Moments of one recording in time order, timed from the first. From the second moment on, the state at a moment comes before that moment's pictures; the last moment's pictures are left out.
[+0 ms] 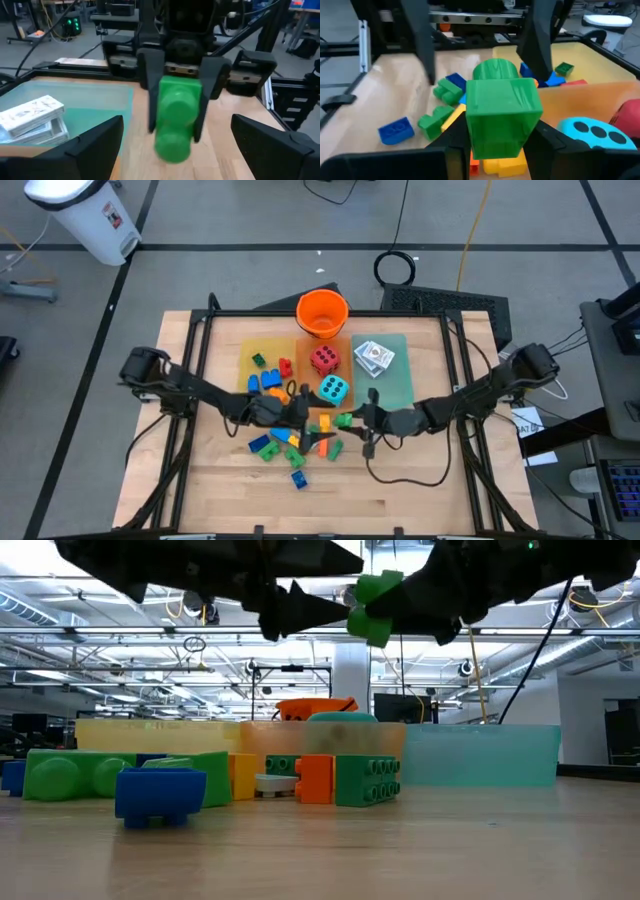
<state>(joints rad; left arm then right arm) -0.24 1.66 0.78 0.75 -0.22 -0.10 0.37 1.46 0.65 0.52 0.46 0.17</state>
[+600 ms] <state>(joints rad) -0.20 1.72 0.80 0.83 -0.18 -0.10 0.33 1.57 0.65 0.70 0.35 0.11</state>
